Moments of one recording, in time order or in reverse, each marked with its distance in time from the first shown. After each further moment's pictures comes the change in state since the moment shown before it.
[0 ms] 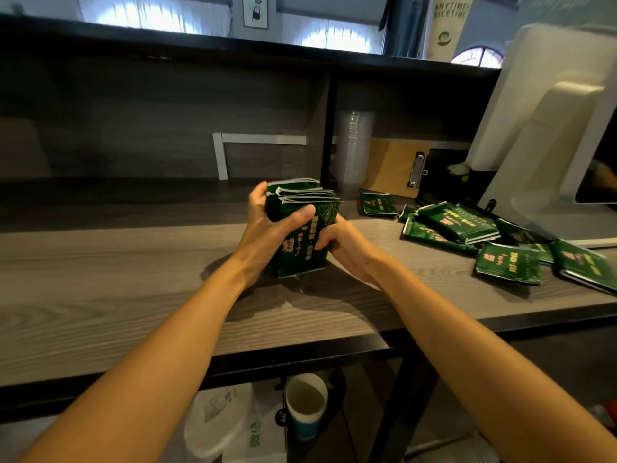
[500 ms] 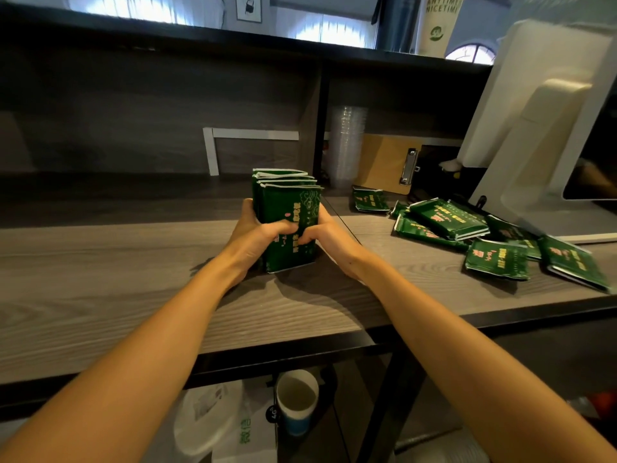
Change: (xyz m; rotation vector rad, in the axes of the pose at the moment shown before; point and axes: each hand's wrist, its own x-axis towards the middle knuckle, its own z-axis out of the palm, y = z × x) left_hand 0.010 -0.013 0.001 0.028 0.118 -0.137; right_hand 0.009 0.001 0.004 -0.076 0.090 0.047
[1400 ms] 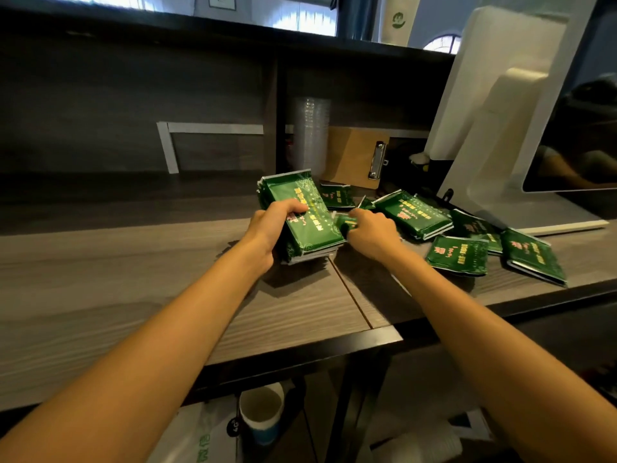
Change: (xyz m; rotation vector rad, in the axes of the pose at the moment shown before) left_hand 0.018 0.015 0.090 -0.144 -0.033 -0.368; right_hand -0.009 0.015 -0.117 -1.207 0.331 0.221
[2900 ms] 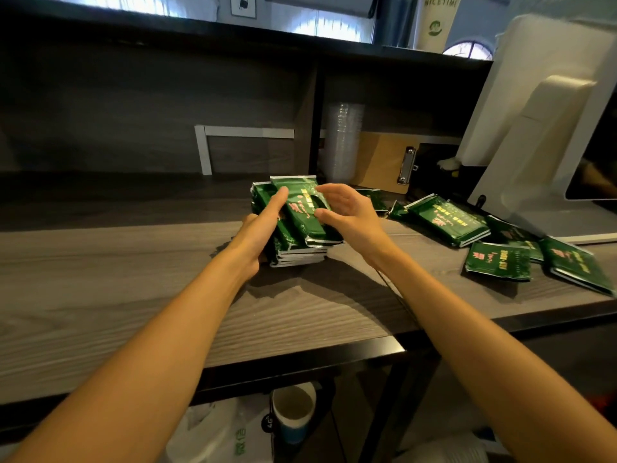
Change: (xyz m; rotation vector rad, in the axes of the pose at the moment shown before) left_hand 0.003 -0.001 -0.077 0.072 0.028 0.064; right_hand -0.010 -0.077 0.016 0.943 0.088 -0.323
